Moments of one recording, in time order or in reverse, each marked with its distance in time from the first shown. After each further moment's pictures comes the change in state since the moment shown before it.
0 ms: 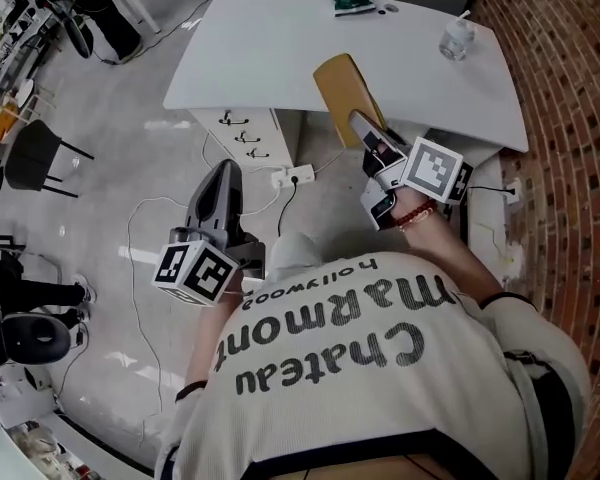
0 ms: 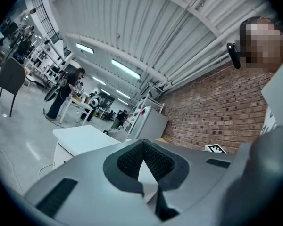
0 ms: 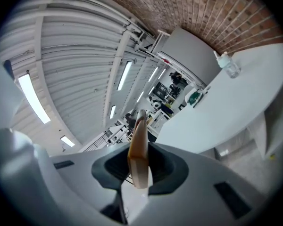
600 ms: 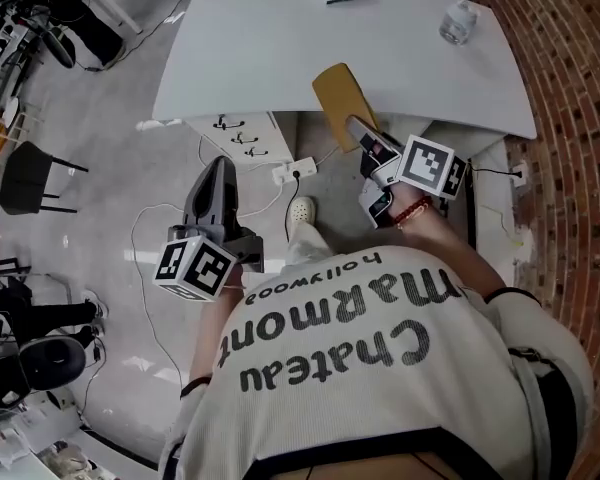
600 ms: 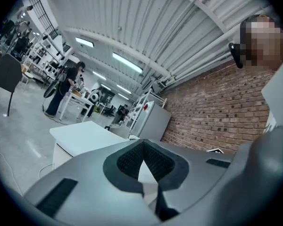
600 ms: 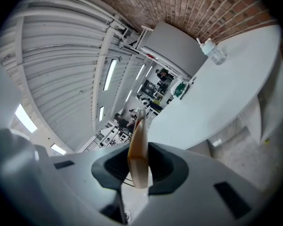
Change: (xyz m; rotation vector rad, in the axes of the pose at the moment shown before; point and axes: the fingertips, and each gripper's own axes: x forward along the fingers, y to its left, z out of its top) left arm 0.052 0.059 -0.004 -0.003 0.067 -0.003; right arm 0.047 -0.057 -0.026 0.124 0.025 -0.119
